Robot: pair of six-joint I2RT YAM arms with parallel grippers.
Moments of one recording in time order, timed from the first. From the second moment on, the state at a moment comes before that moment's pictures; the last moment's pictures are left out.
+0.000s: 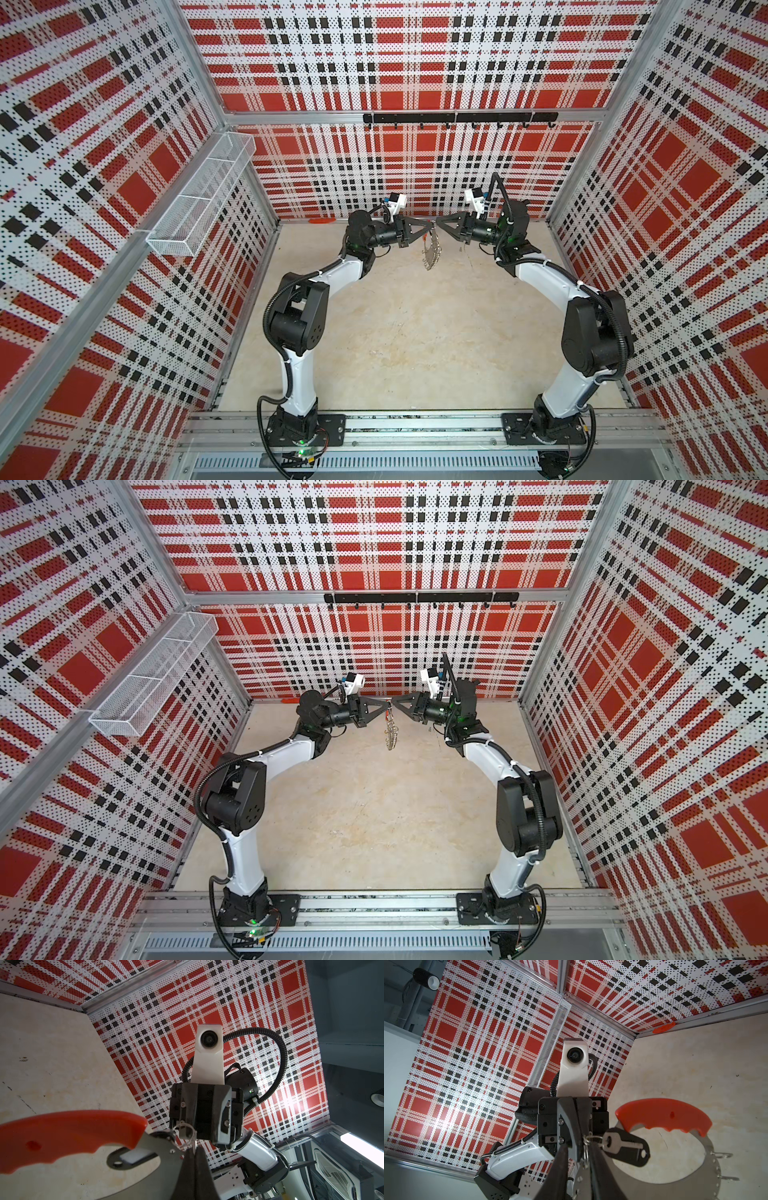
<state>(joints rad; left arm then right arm) -0.37 1.99 1.42 0.87 1.04 -1.40 0.25 1.75 1.33 0.44 -0.98 1.08</state>
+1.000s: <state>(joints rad) -0.24 1.90 1.34 0.51 0.82 -1.04 0.26 1.78 1.40 0.20 -0.93 0.92</state>
